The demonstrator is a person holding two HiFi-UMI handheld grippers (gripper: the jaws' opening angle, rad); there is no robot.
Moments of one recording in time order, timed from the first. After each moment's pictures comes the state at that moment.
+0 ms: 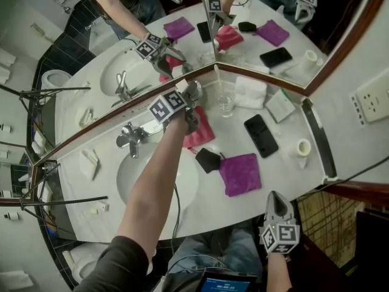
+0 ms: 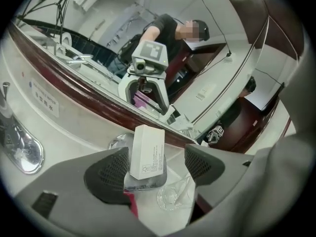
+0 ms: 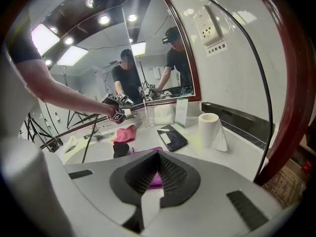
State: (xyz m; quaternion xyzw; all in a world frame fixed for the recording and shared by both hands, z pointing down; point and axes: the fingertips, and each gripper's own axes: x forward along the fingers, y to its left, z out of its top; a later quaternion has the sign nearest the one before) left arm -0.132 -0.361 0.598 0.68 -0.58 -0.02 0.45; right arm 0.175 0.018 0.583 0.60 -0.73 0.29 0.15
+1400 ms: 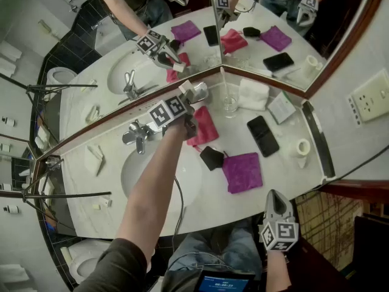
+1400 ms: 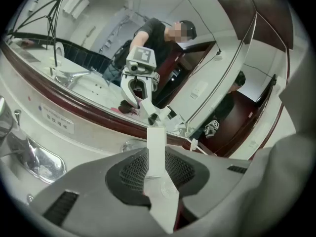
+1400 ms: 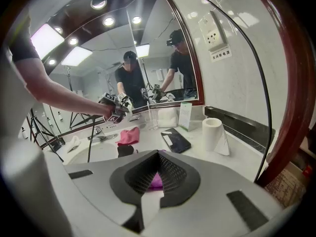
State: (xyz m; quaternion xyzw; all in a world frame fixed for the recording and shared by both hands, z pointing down) left arm -0.148 -0.330 0.568 0.70 -0.58 0.01 0.42; right arm 0.167 0.022 0.568 0.59 -0.74 0.27 0.14
